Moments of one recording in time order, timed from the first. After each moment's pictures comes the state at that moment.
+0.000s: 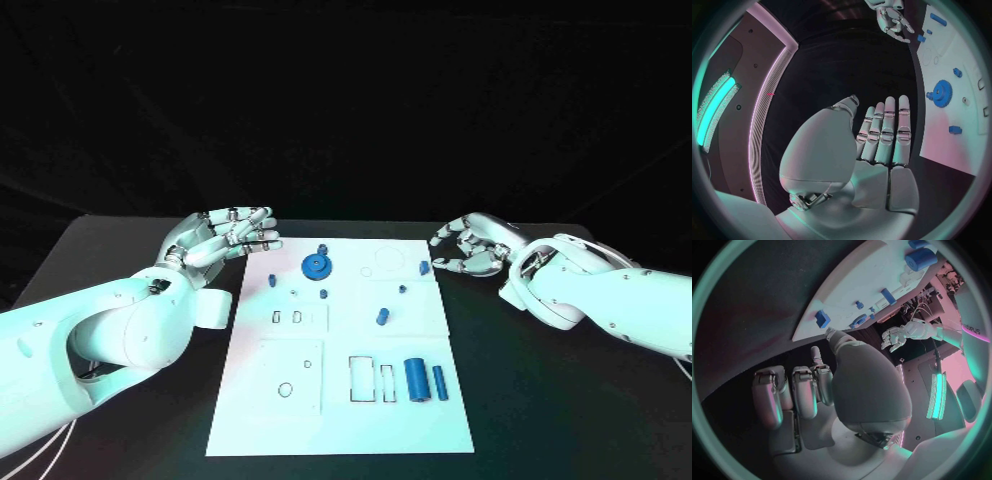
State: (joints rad) left arm 1.24 -0.96 -0.03 1.70 0.05 -0.42 0.44; left_hand 1.49 -0.13 0.28 0.27 0.19 0.87 0.22 0.24 0.15 1.06 0.17 0.09 0.07 1.01 0.12 0.28 0.28 0.18 0.95 0.24 0.28 0.09; right arm 1.27 -0.99 -0.13 1.43 -1.17 -0.45 0.10; right_hand 1.40 -0.21 0.33 0.21 0.19 0.86 0.16 0.21 0.38 1.46 0.08 1.45 1.31 1.46 0.01 1.56 1.31 0.01 1.47 0.12 1.57 1.31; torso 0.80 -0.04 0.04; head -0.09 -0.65
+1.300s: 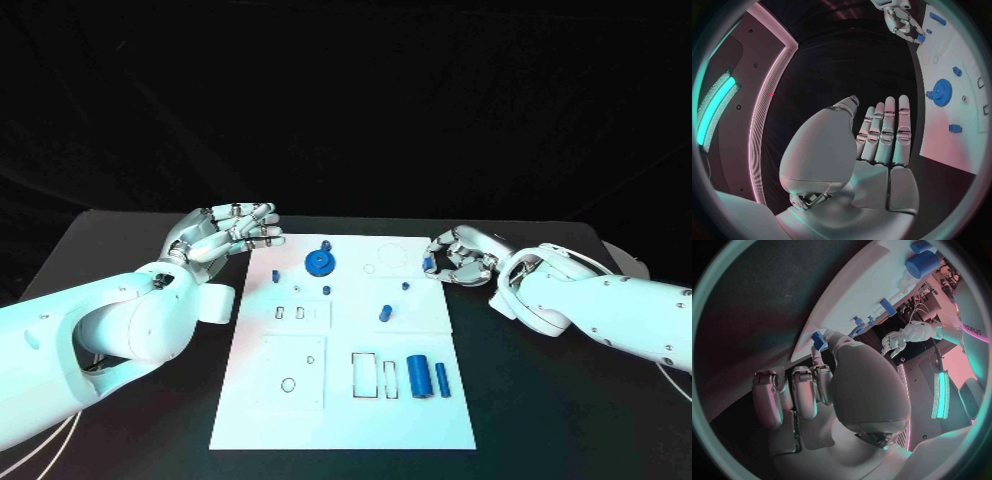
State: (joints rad) left arm 1.24 -0.96 -0.03 1.70 0.05 -0.41 0.43; left_hand 1.49 -0.13 0.28 0.28 0.19 0.87 0.22 0.24 0.15 1.05 0.17 0.09 0.07 1.01 0.12 0.28 0.28 0.18 0.96 0.23 0.28 0.09; right arm 1.23 -0.93 -0.13 1.39 -1.15 -0.42 0.10; right_hand 1.41 -0.20 0.36 0.21 0.20 0.90 0.17 0.22 0.39 1.46 0.08 1.45 1.31 1.47 0.02 1.56 1.31 0.01 1.47 0.12 1.57 1.31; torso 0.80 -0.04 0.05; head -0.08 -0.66
